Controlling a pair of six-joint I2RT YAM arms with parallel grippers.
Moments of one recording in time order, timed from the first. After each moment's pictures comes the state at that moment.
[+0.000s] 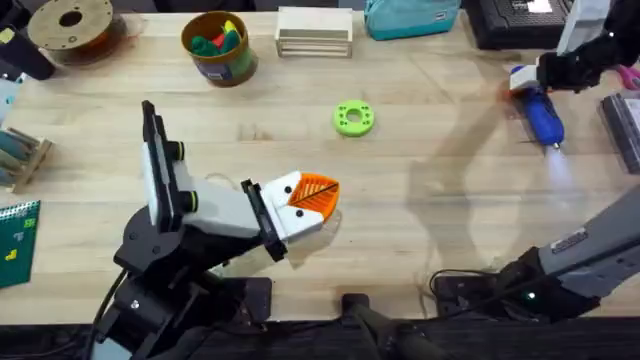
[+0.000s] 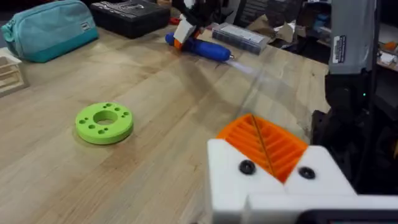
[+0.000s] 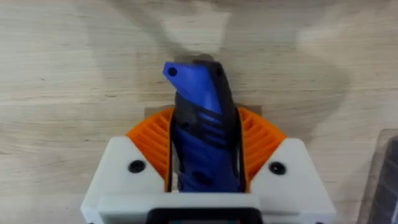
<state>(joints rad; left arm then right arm) -0.46 0.01 0.01 -0.06 0.67 -0.16 -0.46 2.08 1.54 -0.69 -0.10 -0.39</state>
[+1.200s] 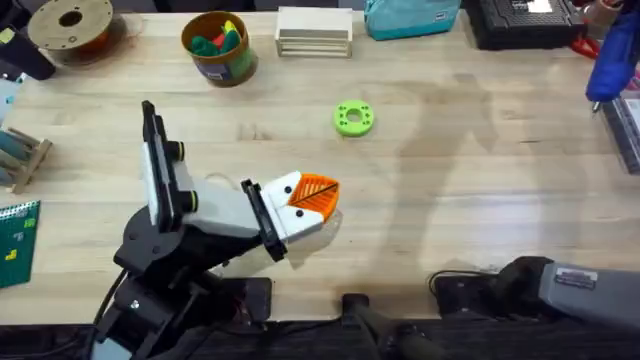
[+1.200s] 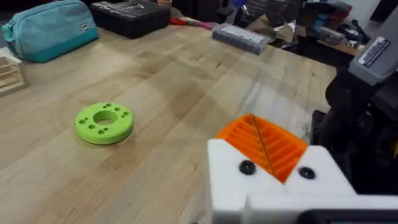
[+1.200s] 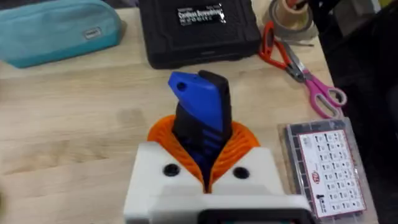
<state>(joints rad) -0.46 0.01 0.01 -0.06 0.67 -0.16 -0.42 1.44 1.46 -0.73 -0.09 -0.24</state>
